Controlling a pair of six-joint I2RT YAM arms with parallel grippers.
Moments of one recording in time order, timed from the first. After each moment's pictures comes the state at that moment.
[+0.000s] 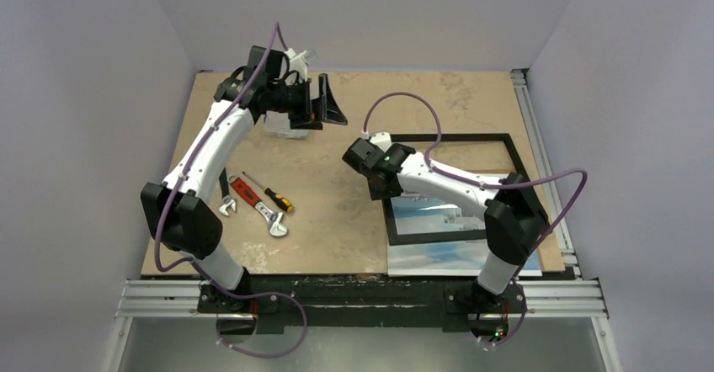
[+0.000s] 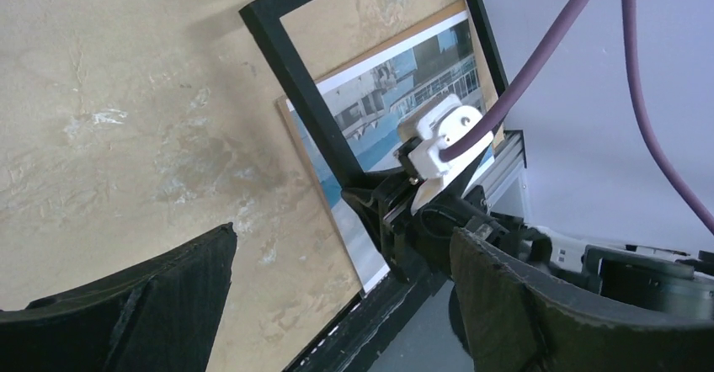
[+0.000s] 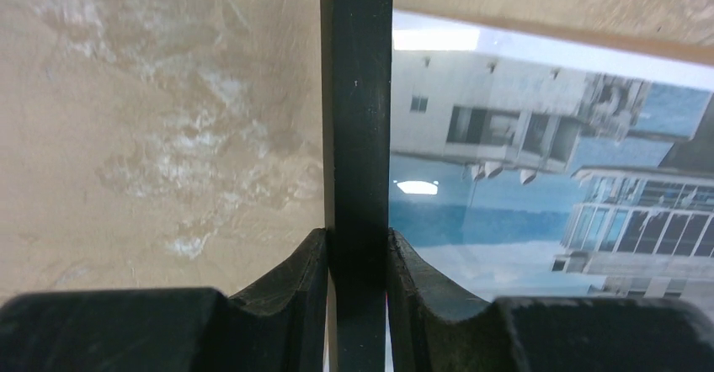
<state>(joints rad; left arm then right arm) -0.30 1.65 1.68 -0.81 0.66 -0.41 0.90 1.73 1.36 -0.91 0.46 0.68</state>
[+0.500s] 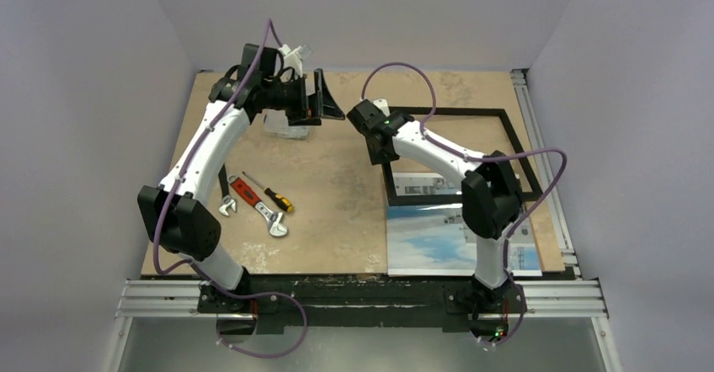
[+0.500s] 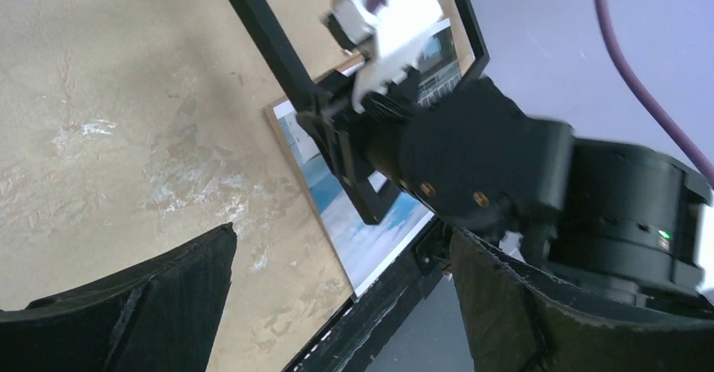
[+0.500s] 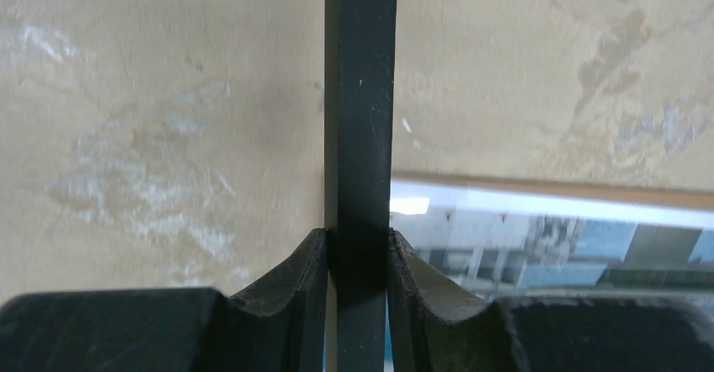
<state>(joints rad) -0.28 1.64 1.68 -0.78 0.69 -0.43 0.73 1.90 1.59 -0.86 0.45 0.46</state>
